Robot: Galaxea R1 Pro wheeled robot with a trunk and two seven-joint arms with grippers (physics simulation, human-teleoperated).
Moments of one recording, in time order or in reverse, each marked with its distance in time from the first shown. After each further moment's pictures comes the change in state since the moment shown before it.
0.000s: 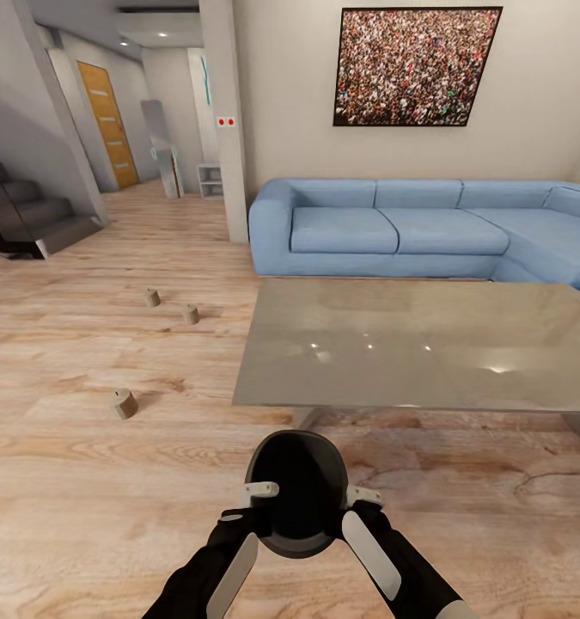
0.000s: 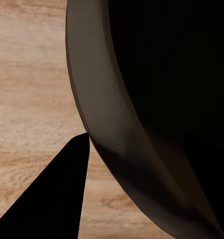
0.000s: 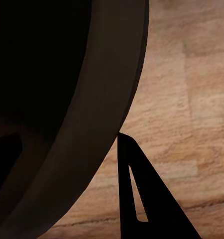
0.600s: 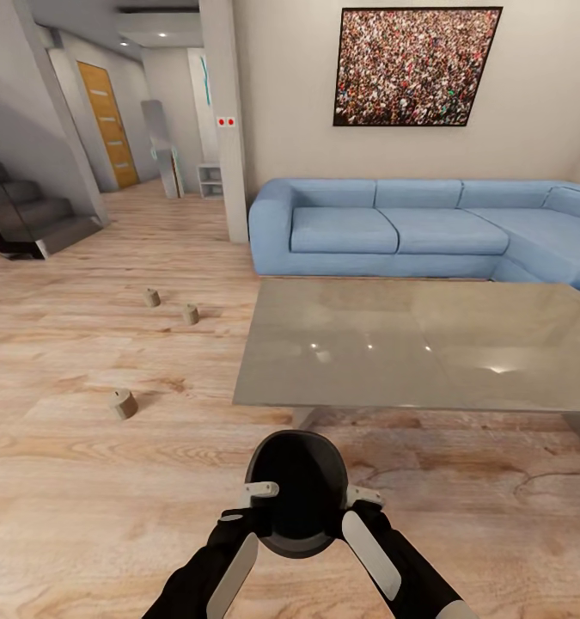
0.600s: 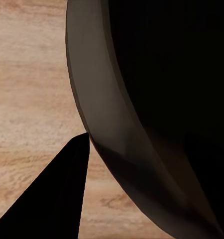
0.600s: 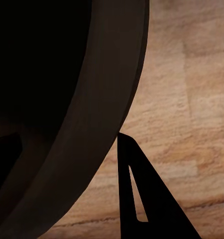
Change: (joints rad) left arm 0.000 0.000 0.000 0.000 0.002 0.000 0.001; right arm 0.000 0.000 0.000 0.000 0.001 0.001 0.000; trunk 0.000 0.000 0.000
